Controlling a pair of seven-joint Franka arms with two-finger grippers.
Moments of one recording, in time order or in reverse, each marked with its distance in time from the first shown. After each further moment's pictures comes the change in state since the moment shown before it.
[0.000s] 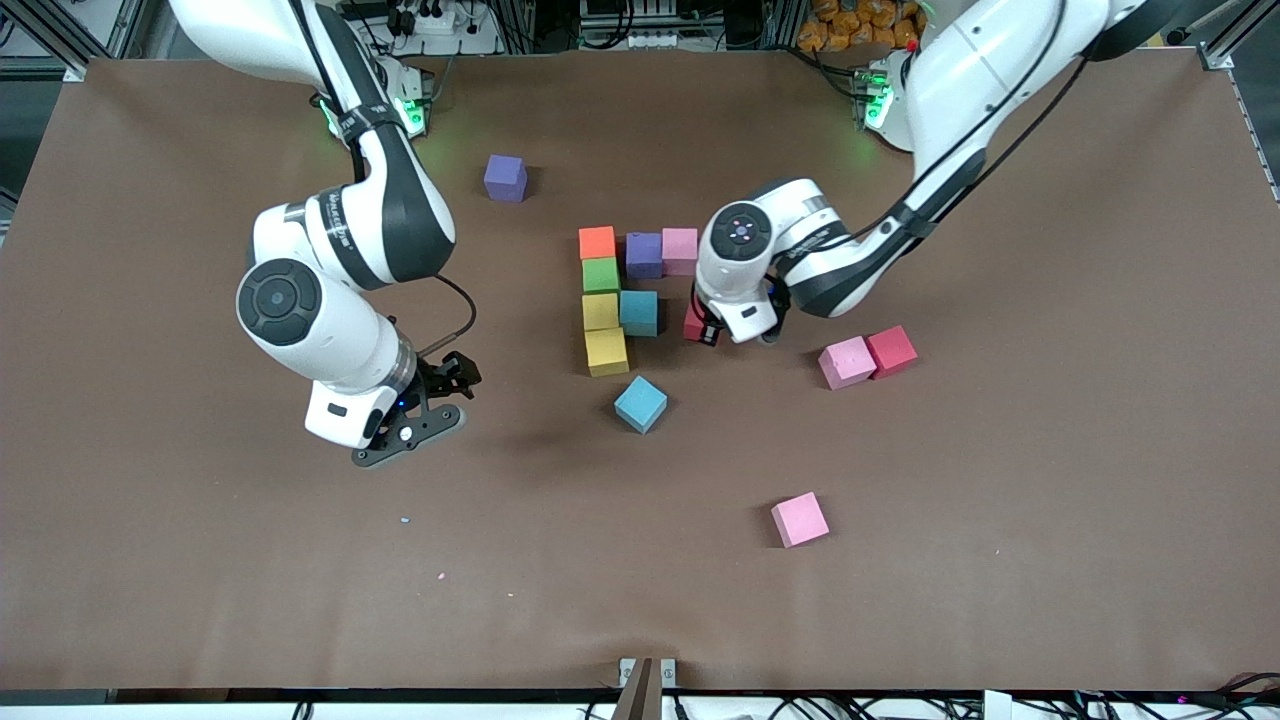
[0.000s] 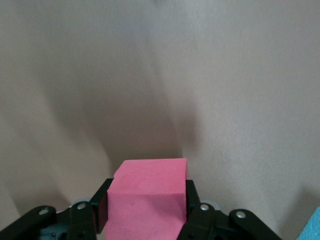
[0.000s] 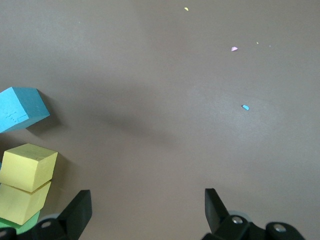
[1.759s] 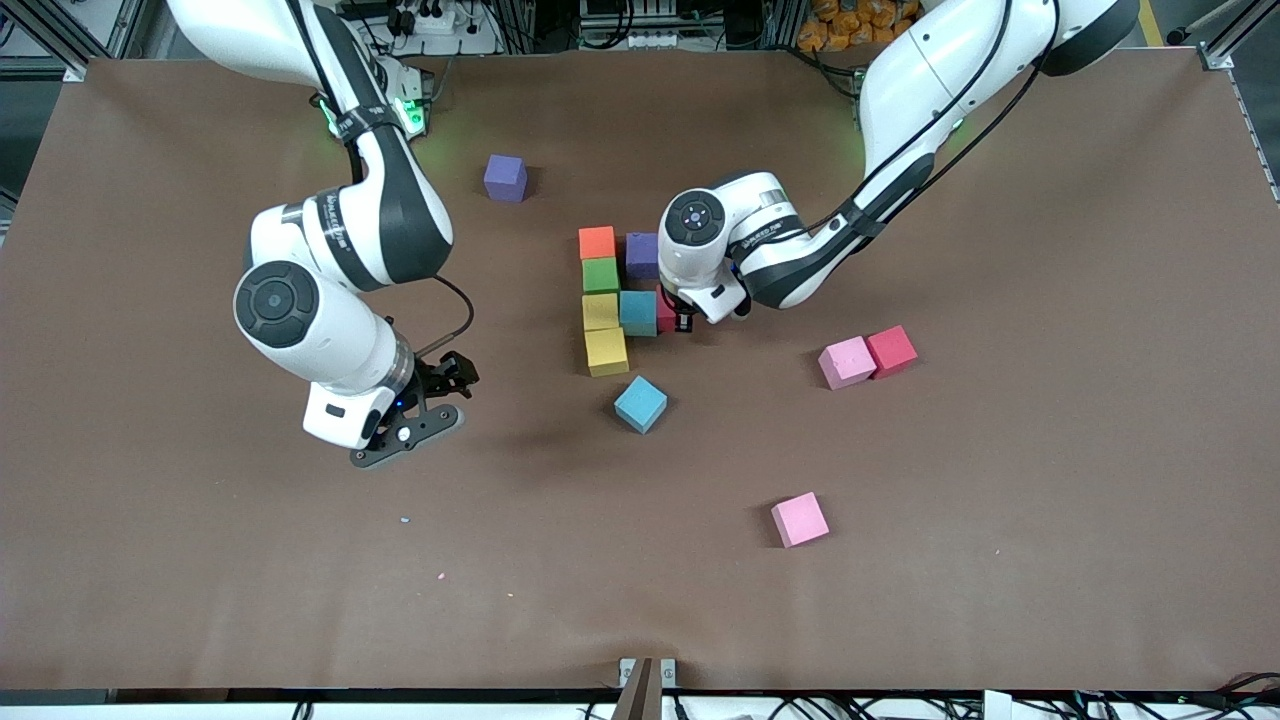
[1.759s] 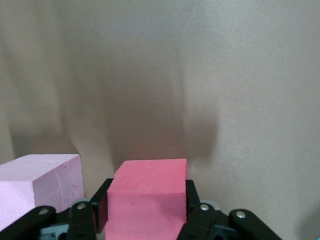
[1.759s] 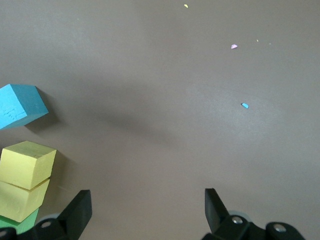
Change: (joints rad) left arm -0.096 0.042 0.019 0.036 0.000 0.009 -0.278; right arm -0.003 0.000 0.000 -0.001 0.000 -0.007 -0.007
